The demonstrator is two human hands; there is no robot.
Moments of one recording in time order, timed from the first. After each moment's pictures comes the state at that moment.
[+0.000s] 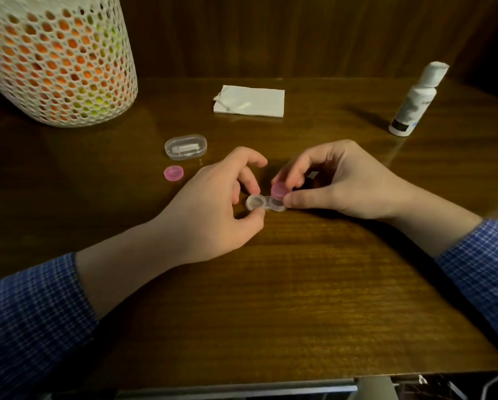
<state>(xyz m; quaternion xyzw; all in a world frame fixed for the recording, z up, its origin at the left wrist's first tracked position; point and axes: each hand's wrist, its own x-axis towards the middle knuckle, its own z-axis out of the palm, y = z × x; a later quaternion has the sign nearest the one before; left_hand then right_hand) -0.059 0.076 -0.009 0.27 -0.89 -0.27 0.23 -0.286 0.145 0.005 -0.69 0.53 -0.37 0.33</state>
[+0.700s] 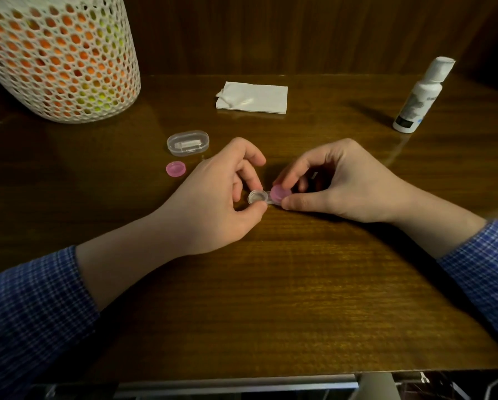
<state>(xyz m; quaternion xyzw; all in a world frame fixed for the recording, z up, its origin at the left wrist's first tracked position) -0.060 0.073 -0.010 0.27 -0.88 -0.29 0.25 -0.280 0.149 0.005 -0.71 0.56 -0.33 0.29</state>
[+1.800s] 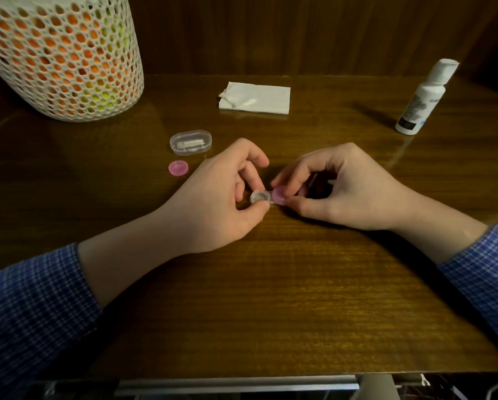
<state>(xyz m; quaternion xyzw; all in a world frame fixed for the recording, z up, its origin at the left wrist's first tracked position) -0.060 0.073 -0.009 0.27 -0.88 -0.30 0.24 -0.274 0.152 0.005 -0.73 0.55 -0.32 0.25</state>
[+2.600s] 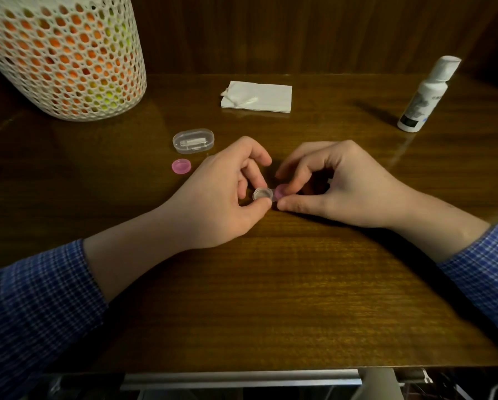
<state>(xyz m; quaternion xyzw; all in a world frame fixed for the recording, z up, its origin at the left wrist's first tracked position) -0.060 0.073 -0.006 0.28 -0.88 -0.31 0.24 -0.269 0.151 0.006 -0.74 0.56 -0.31 0.21</state>
